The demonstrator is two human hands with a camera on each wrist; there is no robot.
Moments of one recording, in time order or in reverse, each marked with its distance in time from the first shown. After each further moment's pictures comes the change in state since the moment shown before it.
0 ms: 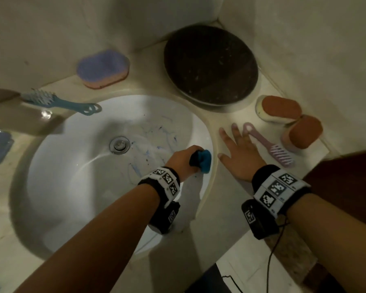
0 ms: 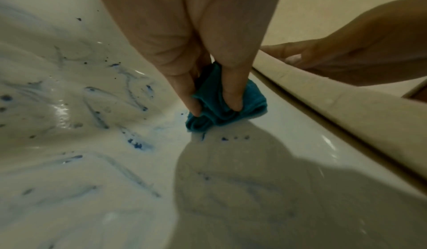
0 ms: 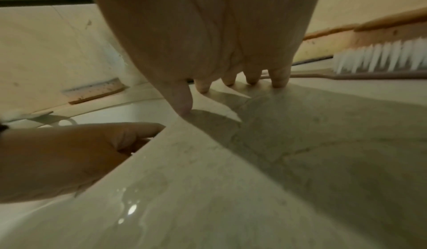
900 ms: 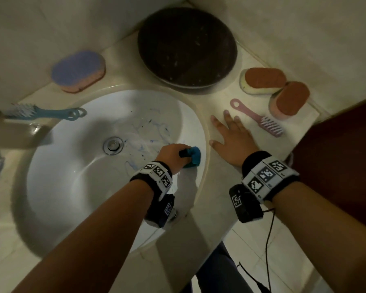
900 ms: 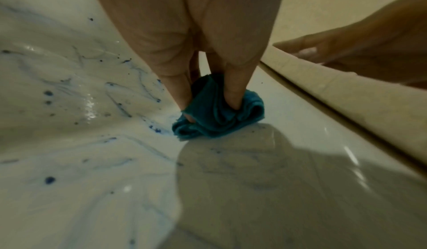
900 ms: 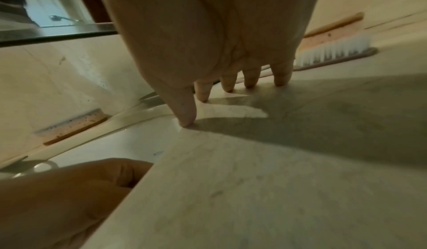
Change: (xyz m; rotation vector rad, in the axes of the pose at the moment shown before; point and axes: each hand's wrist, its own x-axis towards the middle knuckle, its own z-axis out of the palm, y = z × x) left_hand -0.017 0.002 -0.006 0.206 -0.075 -0.077; right_hand -0.018 -0.003 0.015 0.151 0.078 0.094
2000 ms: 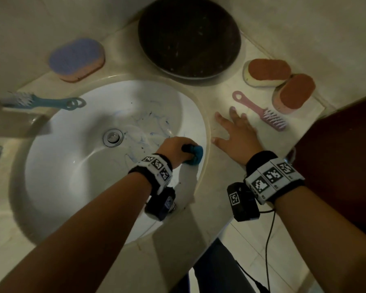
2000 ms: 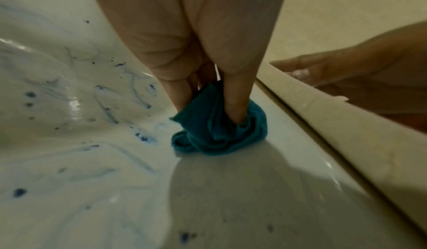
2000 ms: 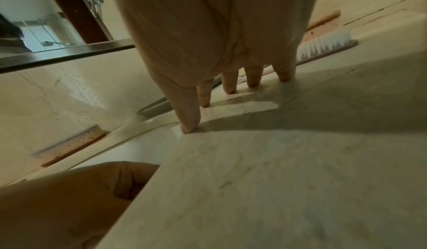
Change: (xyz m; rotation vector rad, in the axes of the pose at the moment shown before) left_hand 0.001 -0.004 0.004 -0.066 -0.022 0.034; right_hand -0.006 0.008 0.006 0.103 0.053 0.024
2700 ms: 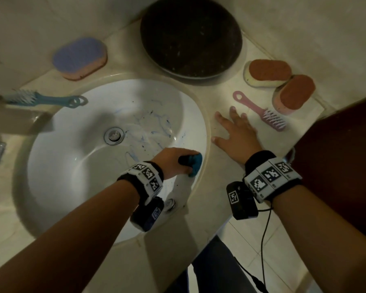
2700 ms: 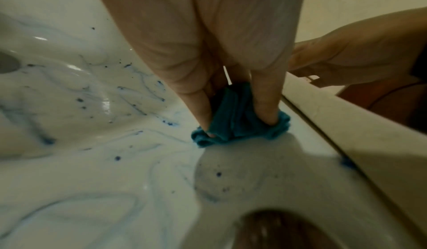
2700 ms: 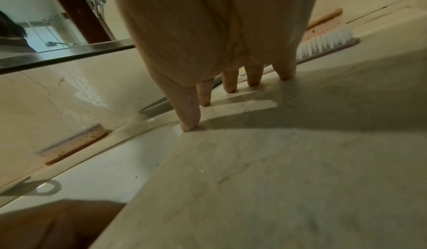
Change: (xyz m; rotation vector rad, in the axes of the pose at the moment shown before) left_hand -0.026 -0.003 0.000 0.122 -0.141 0.045; right_hand -0.001 0.000 0.000 0.014 -0.002 -0.001
